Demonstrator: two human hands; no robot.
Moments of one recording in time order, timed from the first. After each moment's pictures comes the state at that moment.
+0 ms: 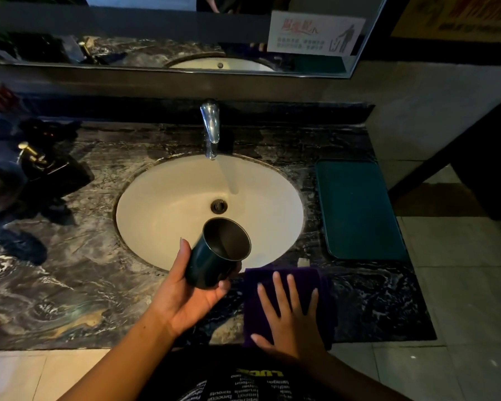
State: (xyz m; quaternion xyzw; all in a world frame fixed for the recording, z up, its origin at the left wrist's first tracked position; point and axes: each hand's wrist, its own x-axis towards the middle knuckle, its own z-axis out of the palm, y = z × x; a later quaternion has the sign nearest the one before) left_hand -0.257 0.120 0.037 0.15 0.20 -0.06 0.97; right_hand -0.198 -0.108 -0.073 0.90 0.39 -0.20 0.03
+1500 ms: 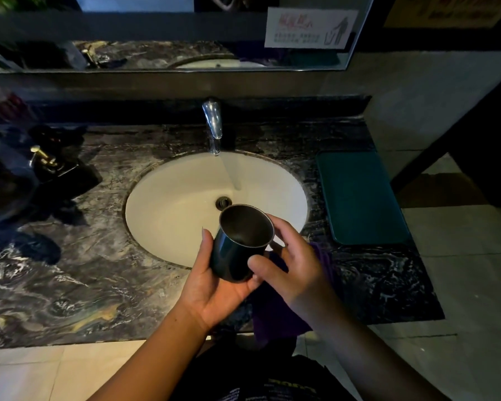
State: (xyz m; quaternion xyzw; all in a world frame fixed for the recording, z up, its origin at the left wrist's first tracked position) left_hand -0.256 0.095 0.050 0.17 0.20 -0.05 0.96; right_hand -0.183 -0.051 0.082 0.69 0.24 -0.27 -0.63
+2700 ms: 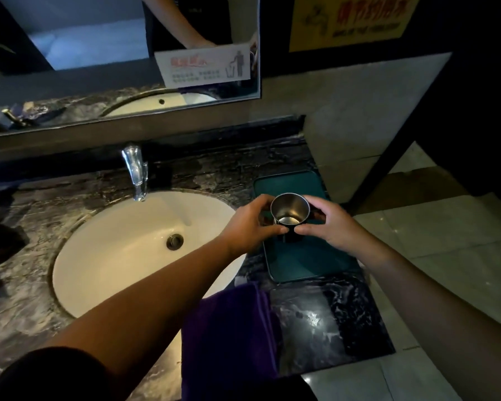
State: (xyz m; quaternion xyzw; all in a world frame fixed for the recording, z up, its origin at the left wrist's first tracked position) left_hand 0.004 0.005 0.031 0.88 0.05 -0.07 0.46; right_hand 0.085 -0.206 0.023 0.79 0.24 -0.25 -0.50
